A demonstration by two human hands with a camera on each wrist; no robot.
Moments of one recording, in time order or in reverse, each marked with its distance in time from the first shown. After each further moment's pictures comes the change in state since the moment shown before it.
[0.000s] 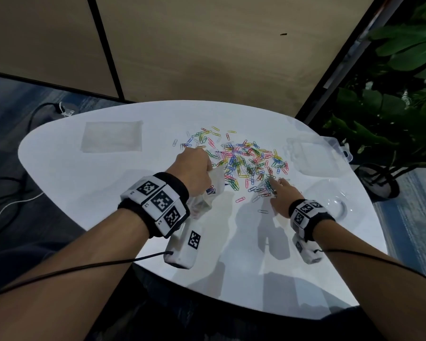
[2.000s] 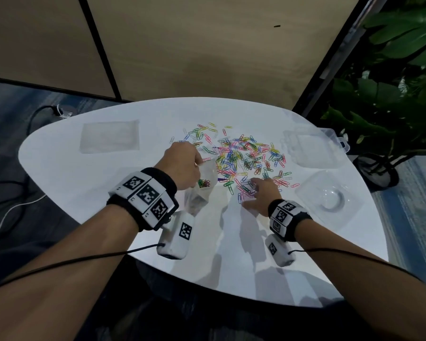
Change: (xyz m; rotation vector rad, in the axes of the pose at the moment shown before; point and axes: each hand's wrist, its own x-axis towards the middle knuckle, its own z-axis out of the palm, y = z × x) left_hand 0.001 -0.010 -0.006 -0.030 0.041 -0.016; right_hand -0.032 -0.056 0.008 0.351 0.041 0.017
